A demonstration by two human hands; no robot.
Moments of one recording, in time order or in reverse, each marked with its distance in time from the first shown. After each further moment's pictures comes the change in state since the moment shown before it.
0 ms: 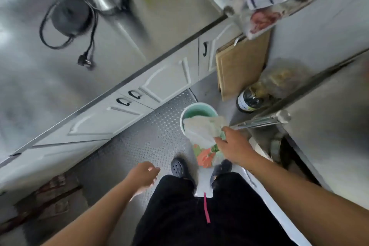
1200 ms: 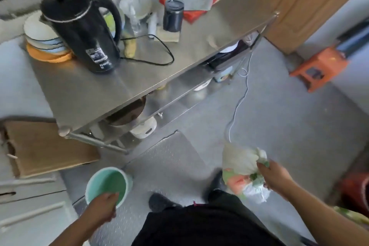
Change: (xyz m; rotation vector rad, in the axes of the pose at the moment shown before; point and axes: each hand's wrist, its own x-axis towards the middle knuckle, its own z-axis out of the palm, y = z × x) left_hand -0.078 0.117 0.090 1.225 -0.217 0.589; right_hand -0.479 0.054 0.318 1.240 0.845 1.388
